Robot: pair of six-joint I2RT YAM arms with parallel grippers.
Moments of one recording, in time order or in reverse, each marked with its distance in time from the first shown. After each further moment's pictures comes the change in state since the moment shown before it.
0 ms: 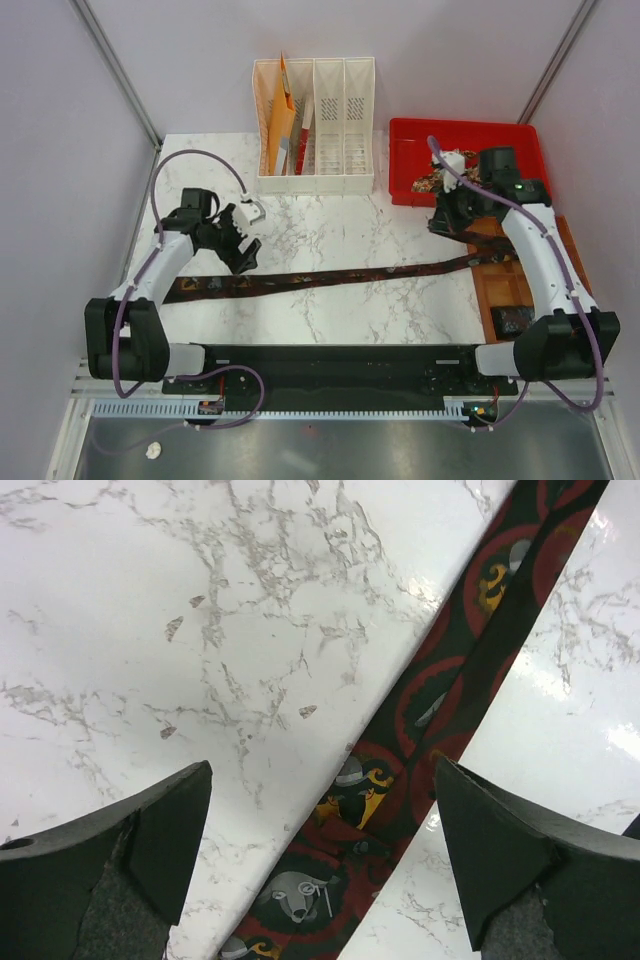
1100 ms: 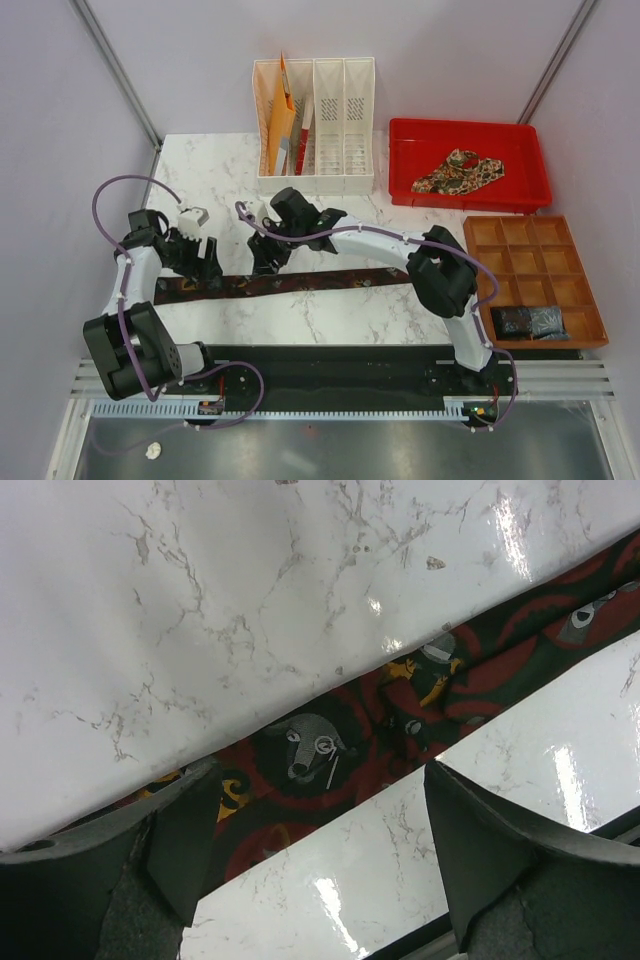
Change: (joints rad) left arm 0.423 -0.078 -0.097 -0.059 0.012 -0.219; right arm 0.953 0.724 0.297 0.776 -0.040 0.454
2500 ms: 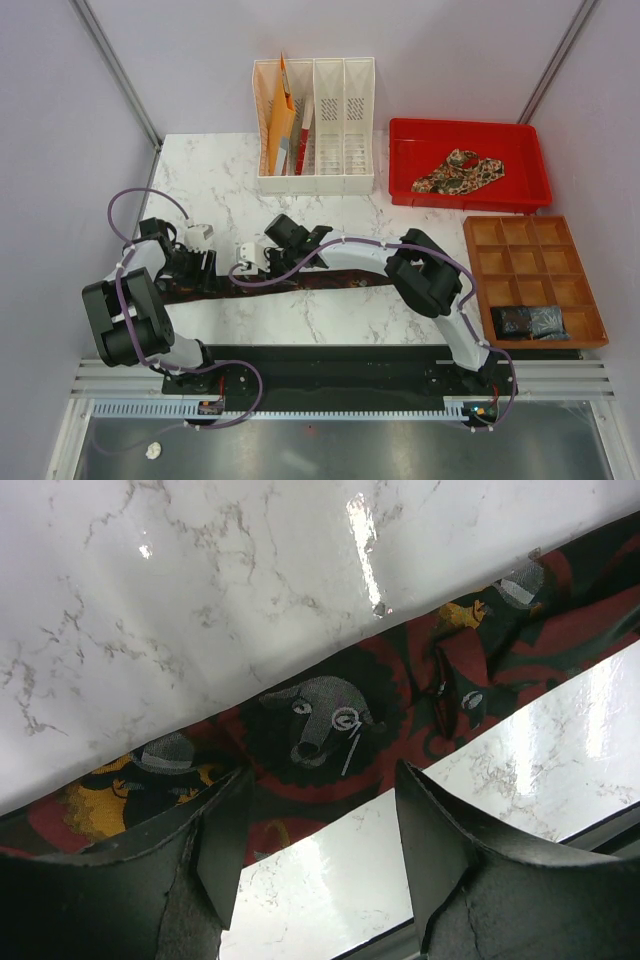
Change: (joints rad) left arm 0.005 0.190 -0.042 0.006 -0.097 0.000; right arm 0.050 0.091 -0.048 -0.141 0.171 -0.621
